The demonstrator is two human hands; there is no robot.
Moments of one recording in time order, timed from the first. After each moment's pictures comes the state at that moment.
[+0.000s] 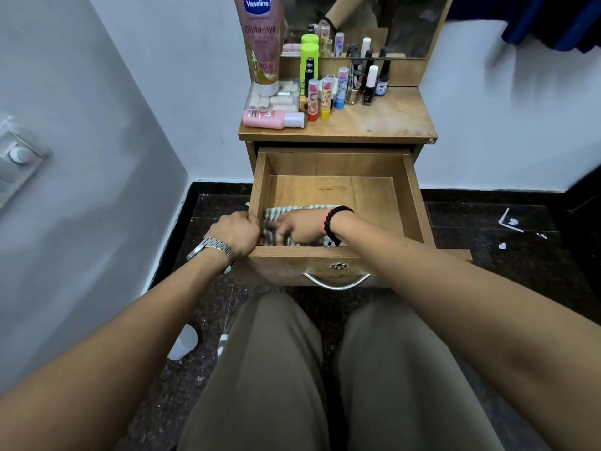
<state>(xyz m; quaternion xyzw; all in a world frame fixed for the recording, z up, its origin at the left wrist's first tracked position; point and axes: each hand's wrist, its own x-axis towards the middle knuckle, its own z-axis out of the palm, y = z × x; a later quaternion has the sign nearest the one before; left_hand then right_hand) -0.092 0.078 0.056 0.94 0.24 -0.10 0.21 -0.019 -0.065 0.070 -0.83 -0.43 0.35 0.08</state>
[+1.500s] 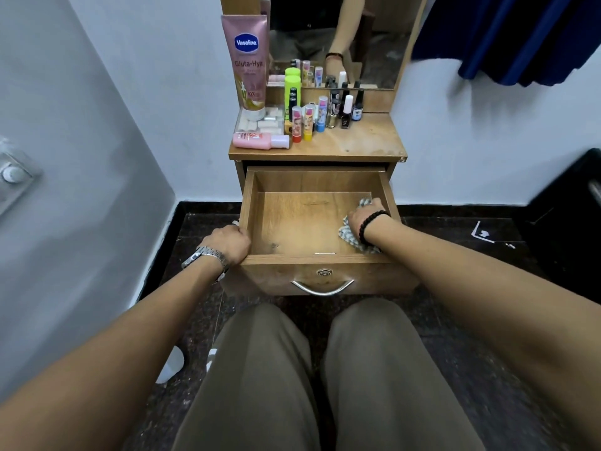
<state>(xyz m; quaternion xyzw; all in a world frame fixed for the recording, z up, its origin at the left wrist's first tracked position) -0.088 0.084 0.049 0.94 0.23 -0.13 0.20 0.016 -0.160 0.057 -0.90 -0.20 0.18 -0.33</state>
